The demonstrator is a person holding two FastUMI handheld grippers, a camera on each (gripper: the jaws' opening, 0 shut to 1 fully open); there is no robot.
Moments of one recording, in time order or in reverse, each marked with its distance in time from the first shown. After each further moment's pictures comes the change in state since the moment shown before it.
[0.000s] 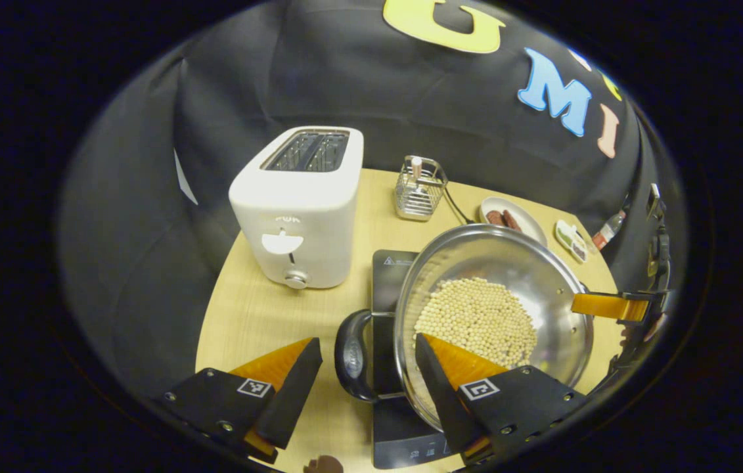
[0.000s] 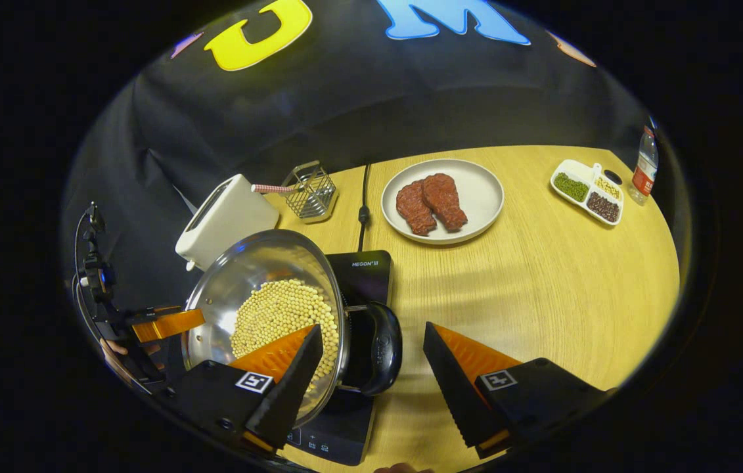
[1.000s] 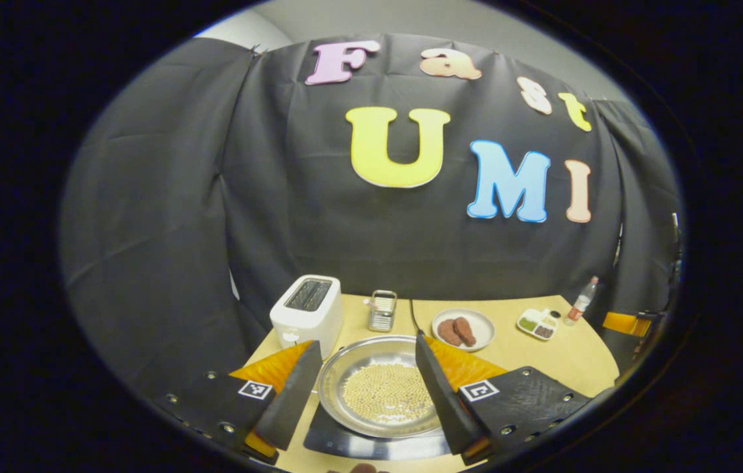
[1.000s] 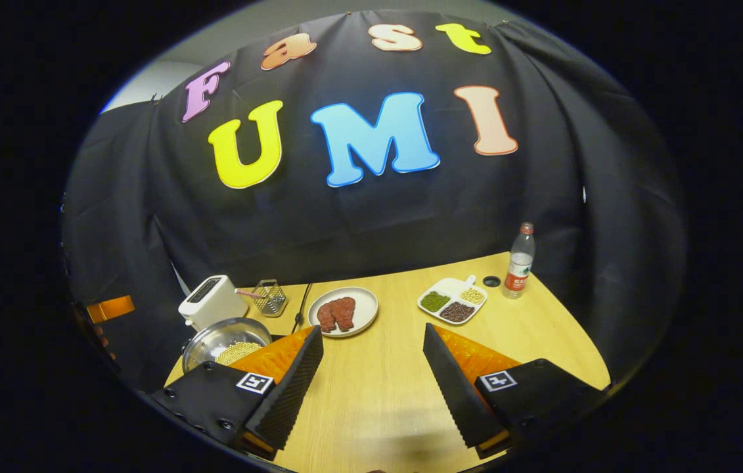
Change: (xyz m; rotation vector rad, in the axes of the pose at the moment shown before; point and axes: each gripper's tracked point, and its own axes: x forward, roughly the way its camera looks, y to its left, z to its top) left arm -0.233 -0.158 0.102 0.051 -0.558 0.180; right arm -0.250 -0.137 0.067 -0.055 -0.509 -0.171
